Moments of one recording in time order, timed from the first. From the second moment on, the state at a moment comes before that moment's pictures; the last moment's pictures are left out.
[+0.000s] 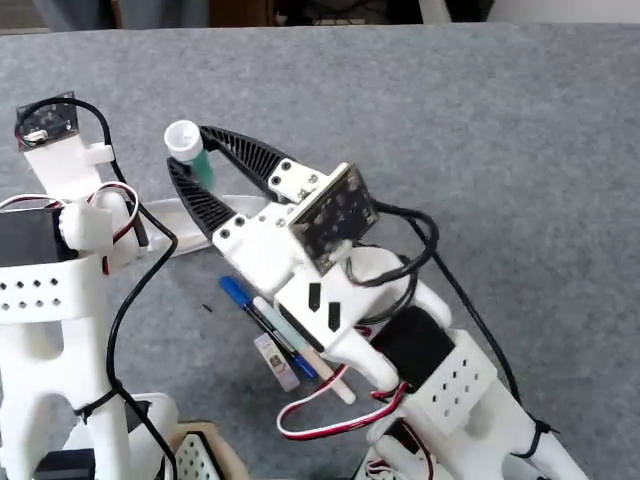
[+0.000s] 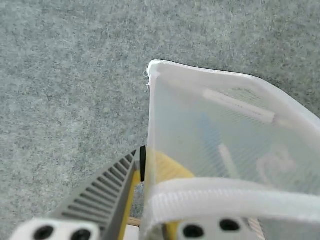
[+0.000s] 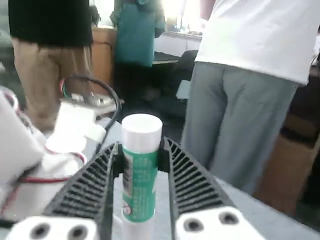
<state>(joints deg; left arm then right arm) -10.4 -30.1 8.6 100.8 13.7 -45.3 -51.6 35.6 20.4 2.9</state>
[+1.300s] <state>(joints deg) -11.1 -29.9 8.5 100.8 13.7 -42.0 -57.5 51.2 15.6 -7.4</state>
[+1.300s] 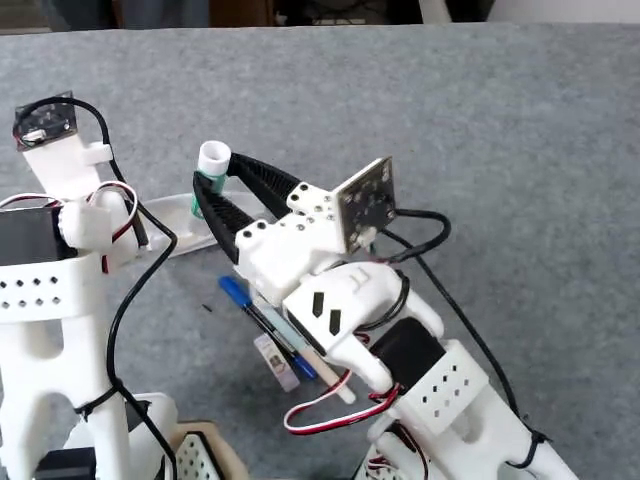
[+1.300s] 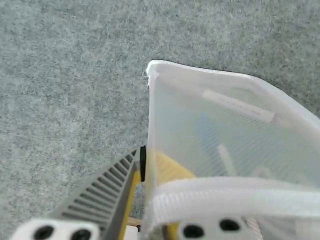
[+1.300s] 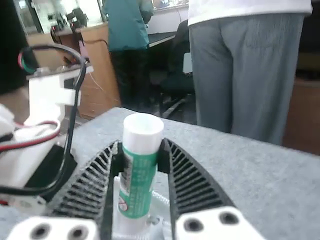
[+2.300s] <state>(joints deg) -11.4 -29.8 8.5 100.8 13.7 -25.8 -65.4 37.8 51.5 4.6</state>
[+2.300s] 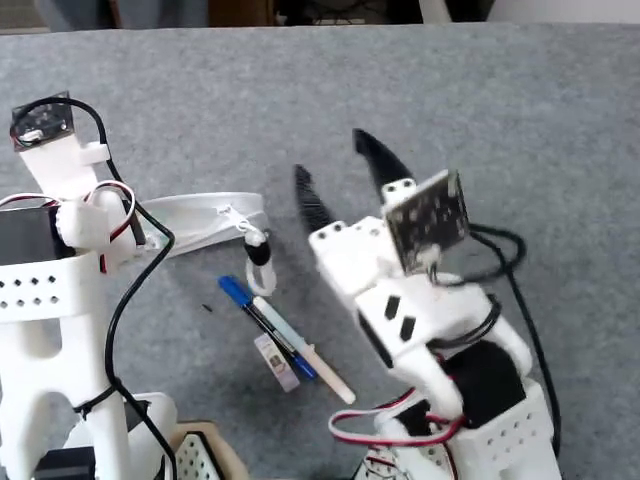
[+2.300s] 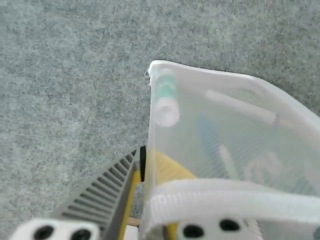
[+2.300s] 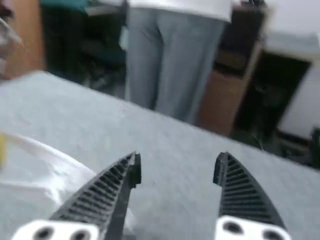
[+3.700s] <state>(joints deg) -28.8 -29.6 8.3 100.3 13.6 -41.1 -13.9 42.8 58.4 15.8</state>
